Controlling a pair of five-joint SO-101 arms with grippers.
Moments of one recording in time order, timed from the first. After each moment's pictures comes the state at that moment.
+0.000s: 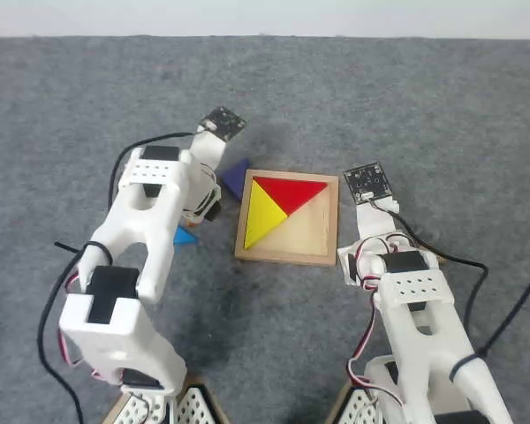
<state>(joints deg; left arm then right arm) -2.0 13.1 18.3 61.8 -27.2 -10.9 -35.2 66.0 43.2 8.8</state>
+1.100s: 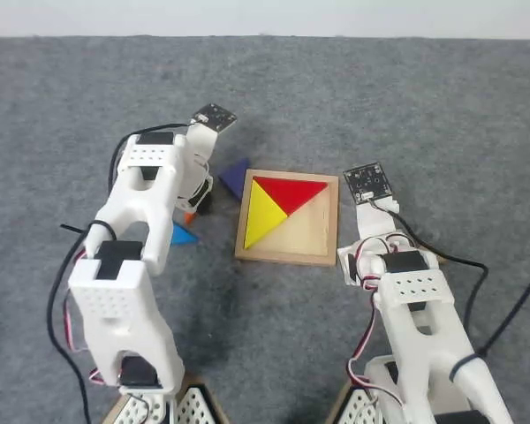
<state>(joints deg) -5.5 27.1 3.4 68.3 -26.9 -10.9 -35.2 66.0 43.2 8.8</state>
